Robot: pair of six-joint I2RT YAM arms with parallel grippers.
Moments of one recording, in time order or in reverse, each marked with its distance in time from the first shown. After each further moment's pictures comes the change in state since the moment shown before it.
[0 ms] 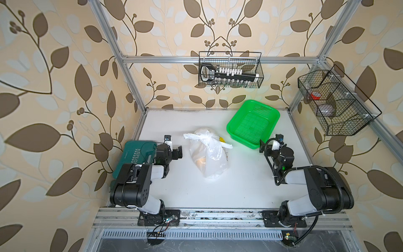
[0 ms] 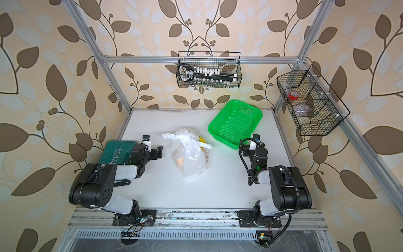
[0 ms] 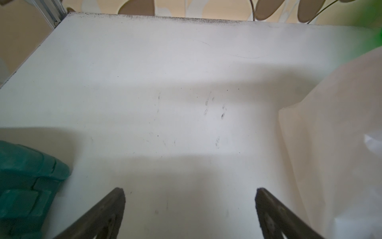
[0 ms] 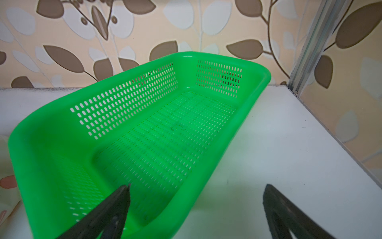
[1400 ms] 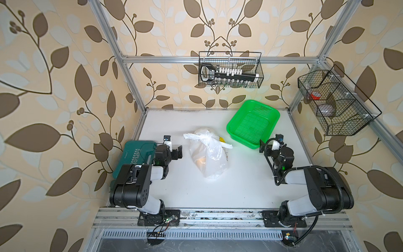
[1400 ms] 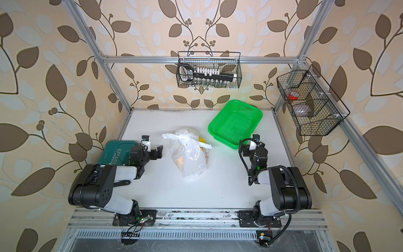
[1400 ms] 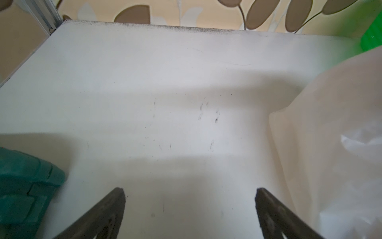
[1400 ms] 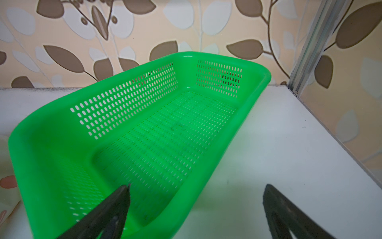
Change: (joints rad) left arm 0.013 -0.007 -0.023 0.053 0.058 0.003; right arm 0.000 0.000 0.000 0.000 0.000 0.000
